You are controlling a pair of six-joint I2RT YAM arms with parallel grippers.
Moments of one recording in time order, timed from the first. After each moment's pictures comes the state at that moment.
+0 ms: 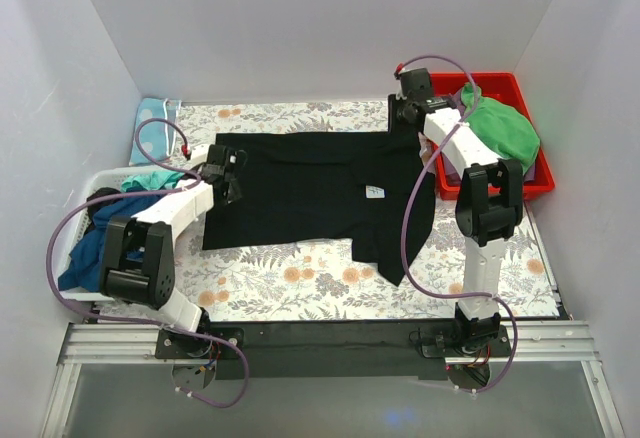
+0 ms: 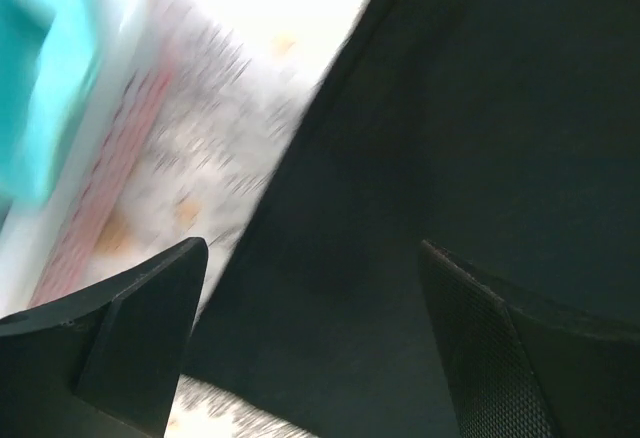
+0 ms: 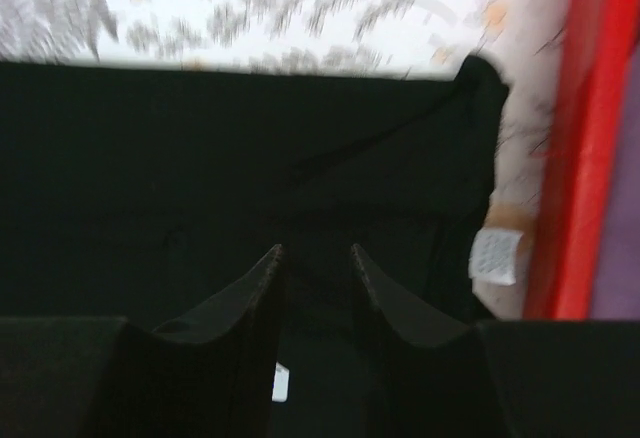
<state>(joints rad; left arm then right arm) -0.20 1.59 1.01 -0.44 -0.53 -0.56 0.26 2.06 1.86 -0.57 0.04 0.18</state>
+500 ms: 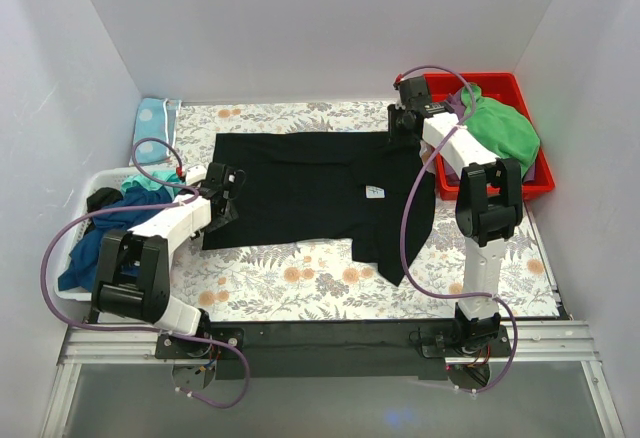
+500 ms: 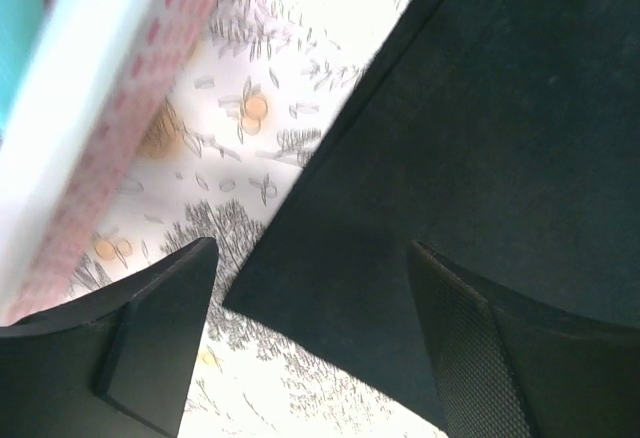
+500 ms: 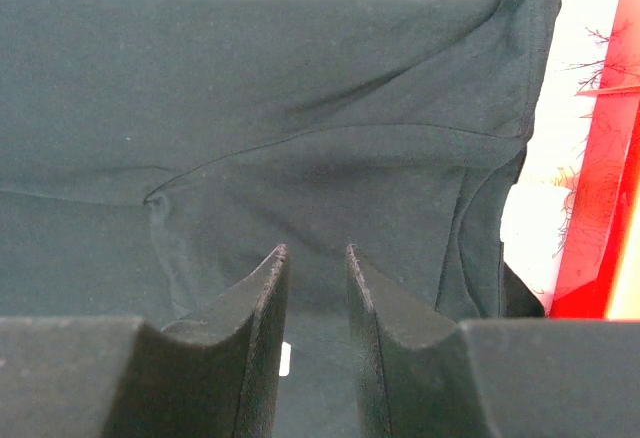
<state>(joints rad) -0.21 1.47 0.82 -0.51 -0.56 -0.66 0.28 2.06 1.76 -0.59 0.01 0.21</state>
